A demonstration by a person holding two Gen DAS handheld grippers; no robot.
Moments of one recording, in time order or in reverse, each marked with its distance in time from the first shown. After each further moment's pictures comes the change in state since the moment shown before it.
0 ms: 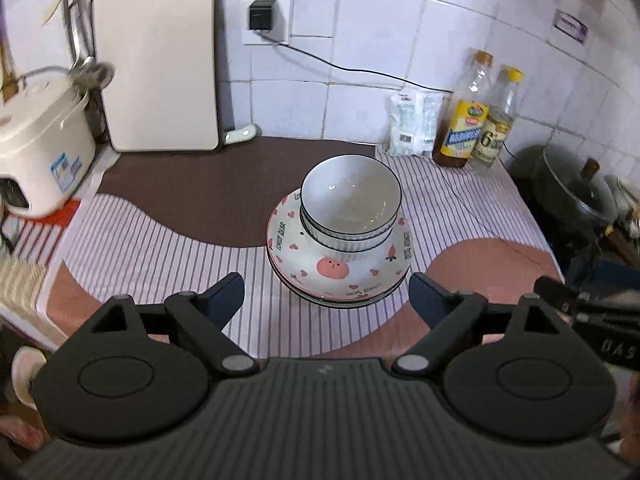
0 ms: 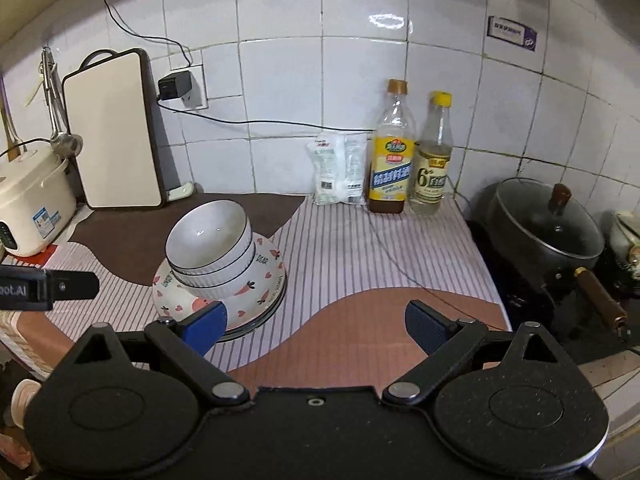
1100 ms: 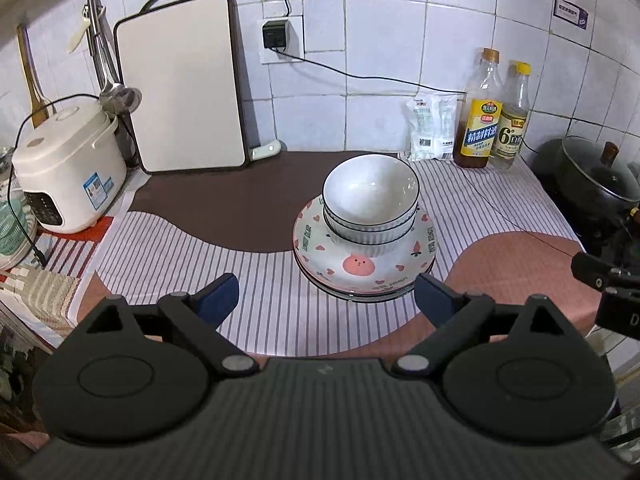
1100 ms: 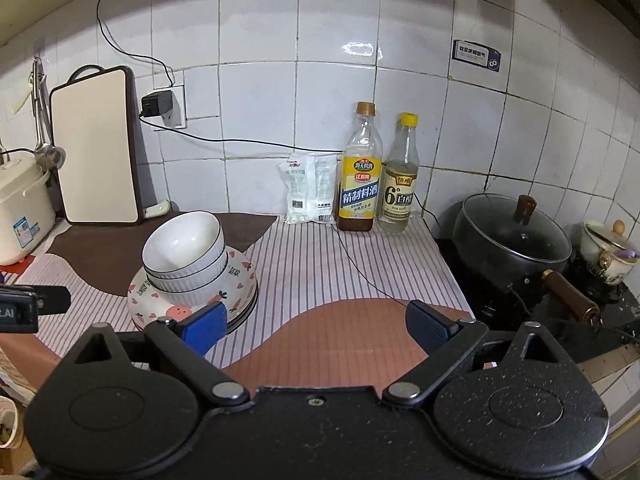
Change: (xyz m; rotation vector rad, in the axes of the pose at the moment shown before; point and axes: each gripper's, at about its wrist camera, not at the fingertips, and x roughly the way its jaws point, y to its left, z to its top) left arm -0.013 -0.011 -0.031 0.039 -0.086 0.112; right arm -0.014 -0.002 -0.028 0.008 -0.100 -0.080
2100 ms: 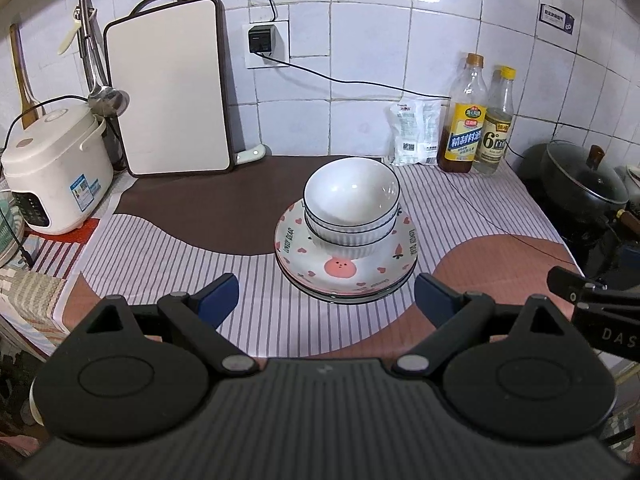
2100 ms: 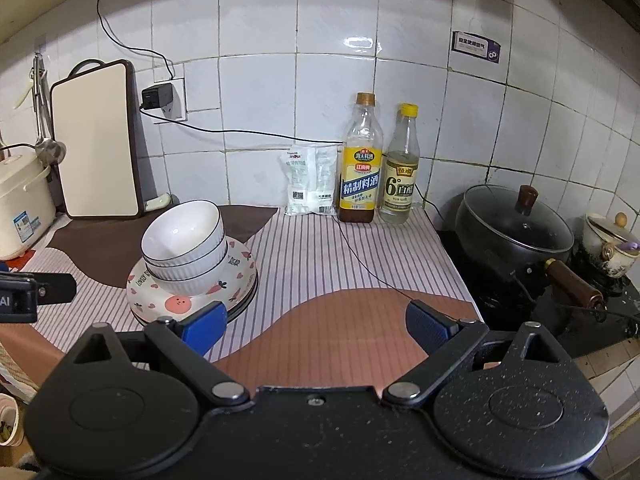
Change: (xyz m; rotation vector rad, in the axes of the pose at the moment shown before) left arm -0.004 -0.005 -0.002 -0.005 -0.017 -0.046; right arm 0.003 0.000 -0.012 0.006 0.006 -0.003
